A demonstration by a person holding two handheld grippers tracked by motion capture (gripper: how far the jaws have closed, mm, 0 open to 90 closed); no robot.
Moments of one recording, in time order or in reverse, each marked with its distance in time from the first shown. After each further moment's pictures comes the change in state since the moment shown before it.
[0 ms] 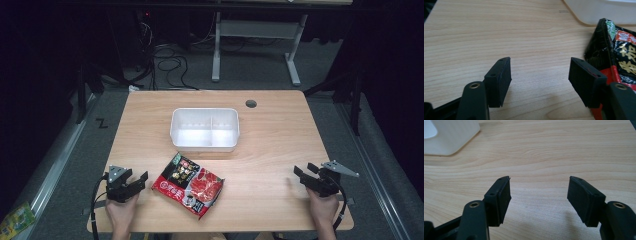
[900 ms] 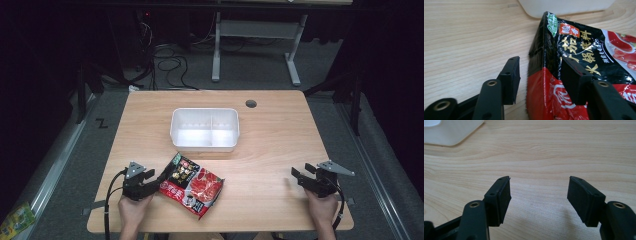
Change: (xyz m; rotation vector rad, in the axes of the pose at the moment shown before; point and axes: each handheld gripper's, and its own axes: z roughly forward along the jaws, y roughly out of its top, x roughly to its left) left arm -0.045 0.015 0.009 0.099 -0.188 0.119; right arm 0.006 0.001 0.003 0.032 0.012 -0.061
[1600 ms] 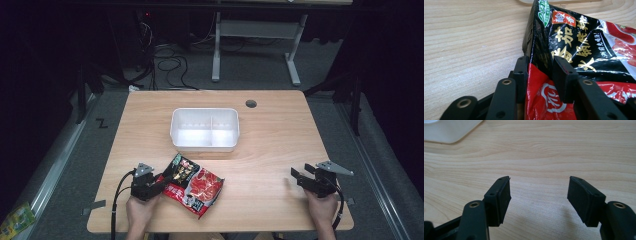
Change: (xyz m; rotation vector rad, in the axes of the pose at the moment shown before) left arm -0.008 -0.004 0.018 0.053 -0.042 -0.046; right arm 0.002 0.000 0.001 0.014 -0.003 -0.009
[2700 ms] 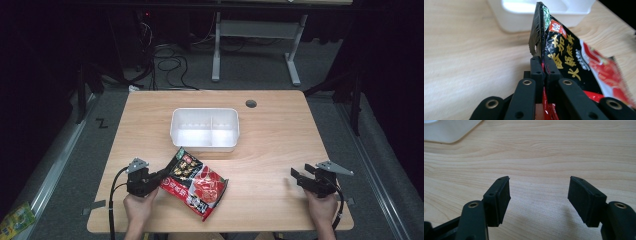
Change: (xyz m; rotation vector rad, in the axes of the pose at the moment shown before) left arm -0.013 0.029 -0.030 -0.100 -0.111 -0.026; right arm 0.000 0.000 0.000 0.003 0.001 0.008
